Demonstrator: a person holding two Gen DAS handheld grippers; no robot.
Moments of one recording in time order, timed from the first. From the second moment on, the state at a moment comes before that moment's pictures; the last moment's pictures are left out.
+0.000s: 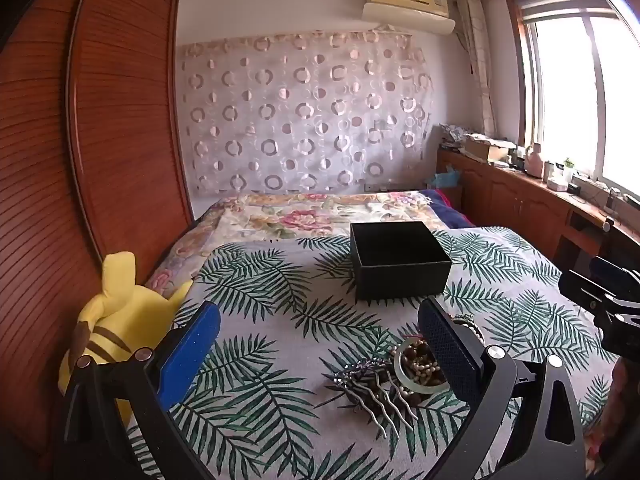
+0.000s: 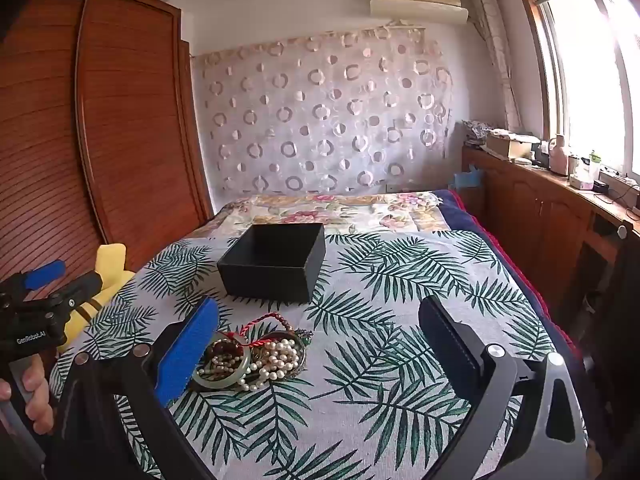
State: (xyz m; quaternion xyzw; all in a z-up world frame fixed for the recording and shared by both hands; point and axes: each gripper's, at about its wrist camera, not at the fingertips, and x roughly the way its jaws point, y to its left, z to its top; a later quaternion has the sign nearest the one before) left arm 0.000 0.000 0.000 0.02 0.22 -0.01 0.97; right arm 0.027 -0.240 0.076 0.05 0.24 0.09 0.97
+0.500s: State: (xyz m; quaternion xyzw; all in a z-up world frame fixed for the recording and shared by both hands) left arm 0.000 -0.001 0.000 0.02 0.22 -0.01 0.97; right arm 0.027 -0.239 0.076 0.04 0.24 0.09 0.97
